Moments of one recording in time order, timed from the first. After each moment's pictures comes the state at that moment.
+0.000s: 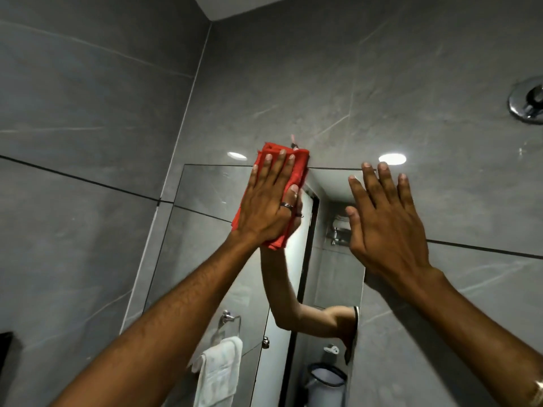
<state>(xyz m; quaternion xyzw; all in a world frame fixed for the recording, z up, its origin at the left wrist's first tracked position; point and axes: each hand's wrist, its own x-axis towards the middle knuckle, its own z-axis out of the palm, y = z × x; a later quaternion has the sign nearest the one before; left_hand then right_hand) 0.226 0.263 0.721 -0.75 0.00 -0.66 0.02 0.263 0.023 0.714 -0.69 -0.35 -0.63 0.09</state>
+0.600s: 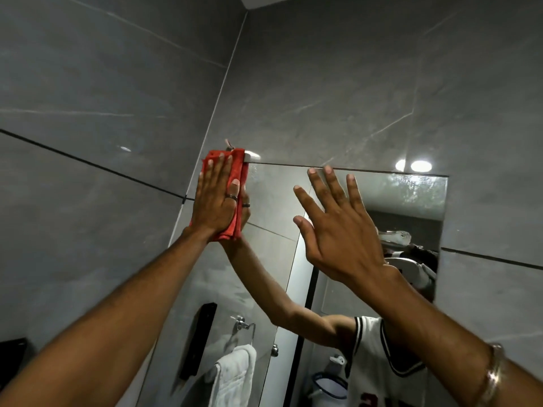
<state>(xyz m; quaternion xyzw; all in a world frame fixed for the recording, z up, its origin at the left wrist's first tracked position) 0.204 0.458 0.702 -0.71 -0.09 -0.69 -0.09 0.257 0.171 0.707 -0.61 -0.41 -0.67 0.00</state>
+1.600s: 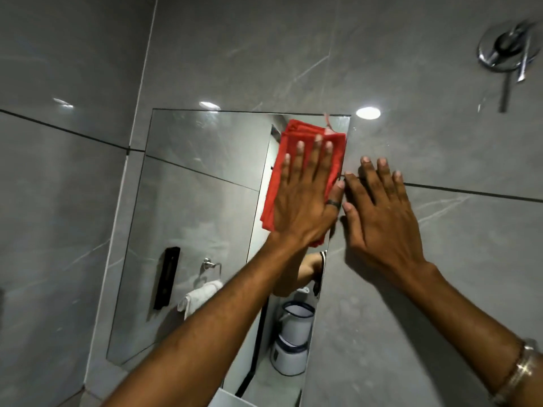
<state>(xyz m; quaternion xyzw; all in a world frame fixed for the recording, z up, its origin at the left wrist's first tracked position) 0.245 0.133 0.652 -0.76 0.00 -0.64 0.00 0.260 -0.028 0.639 -0.74 -0.35 -0.57 0.10</state>
